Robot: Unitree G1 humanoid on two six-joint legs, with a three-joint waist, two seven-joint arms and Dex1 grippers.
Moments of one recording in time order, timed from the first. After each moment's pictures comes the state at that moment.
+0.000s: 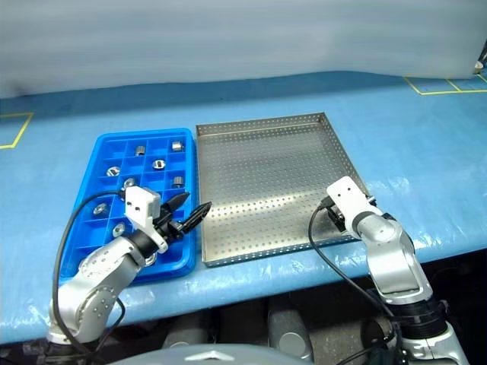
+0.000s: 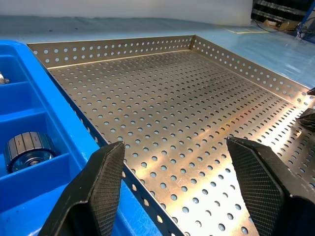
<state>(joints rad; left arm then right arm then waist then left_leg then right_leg) 0.09 0.34 0.01 -0.55 -0.48 0.59 -0.35 -0.13 -0.59 0.07 -0.35 -0.15 0.95 0.38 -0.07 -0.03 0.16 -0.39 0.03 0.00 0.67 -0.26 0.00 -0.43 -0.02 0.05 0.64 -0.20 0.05</state>
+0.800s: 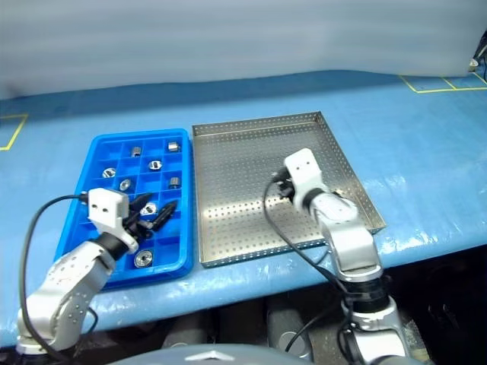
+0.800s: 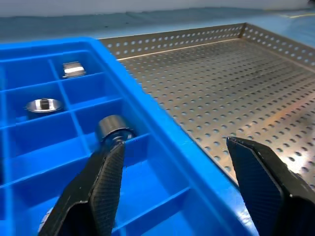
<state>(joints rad) 0.19 0.43 0.25 -0.57 -0.44 0.60 -0.28 -0.39 -0.18 0.16 -0.36 0.07 0.87 0.40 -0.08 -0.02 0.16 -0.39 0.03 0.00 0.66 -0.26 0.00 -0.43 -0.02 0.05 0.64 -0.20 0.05</state>
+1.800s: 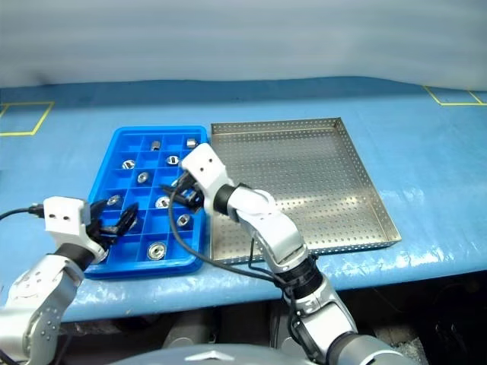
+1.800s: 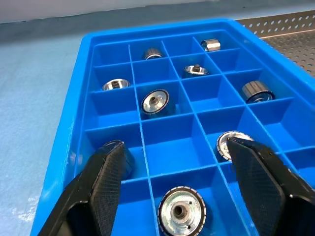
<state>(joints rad) 0.24 0.40 0.32 -0.64 -0.41 0.64 -0.24 -0.51 0.01 0.35 -0.17 0.14 0.61 0.44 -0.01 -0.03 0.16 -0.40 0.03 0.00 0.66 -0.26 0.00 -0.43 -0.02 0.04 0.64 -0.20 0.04</state>
